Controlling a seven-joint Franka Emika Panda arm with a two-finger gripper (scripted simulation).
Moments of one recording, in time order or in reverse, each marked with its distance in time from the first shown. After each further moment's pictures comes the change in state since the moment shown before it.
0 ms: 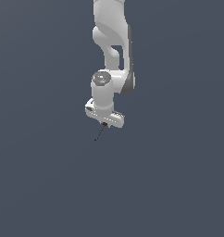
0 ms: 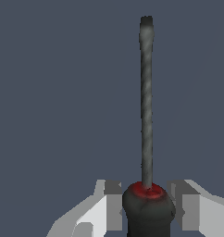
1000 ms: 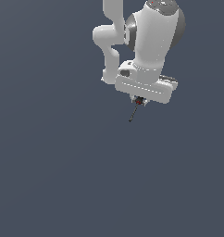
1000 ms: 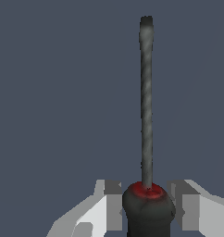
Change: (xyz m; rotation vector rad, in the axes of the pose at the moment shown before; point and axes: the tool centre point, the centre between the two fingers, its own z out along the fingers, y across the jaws) arm -0.034 -0.144 -0.194 -0.002 0.003 0.000
